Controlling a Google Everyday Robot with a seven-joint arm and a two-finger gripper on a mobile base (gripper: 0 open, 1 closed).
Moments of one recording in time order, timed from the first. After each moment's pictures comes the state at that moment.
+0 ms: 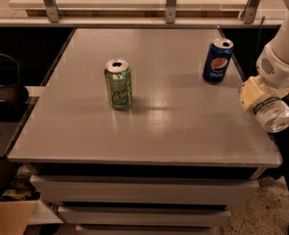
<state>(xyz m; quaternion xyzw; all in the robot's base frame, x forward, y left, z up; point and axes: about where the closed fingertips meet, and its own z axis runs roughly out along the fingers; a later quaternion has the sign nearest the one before) 0.488 -0.273 0.891 -0.13 0.98 -0.06 0.12</state>
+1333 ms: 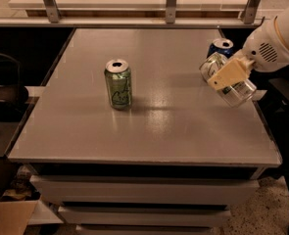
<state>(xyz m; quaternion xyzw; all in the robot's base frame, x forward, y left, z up) 0.522 -0.184 0.935 -0.38 0.87 0.11 0.28</state>
